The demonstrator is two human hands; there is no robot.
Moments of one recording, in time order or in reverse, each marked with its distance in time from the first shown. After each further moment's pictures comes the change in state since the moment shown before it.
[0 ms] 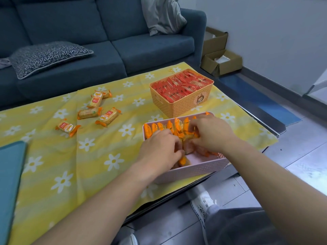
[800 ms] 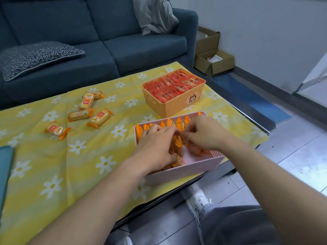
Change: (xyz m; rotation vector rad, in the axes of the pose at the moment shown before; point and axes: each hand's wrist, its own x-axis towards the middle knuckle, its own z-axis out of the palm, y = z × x) left_hand 0.012 0.001 0.001 0.016 -0.049 0.105; right_hand -0.011 -0.004 -0.015 0.395 -0.058 0.143
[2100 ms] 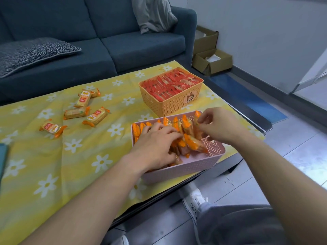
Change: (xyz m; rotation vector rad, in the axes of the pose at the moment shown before) left_hand 0.009 -0.002 0.004 0.153 -0.047 0.118; right_hand -0.006 0.027 -0.024 0.174 0.093 0.188
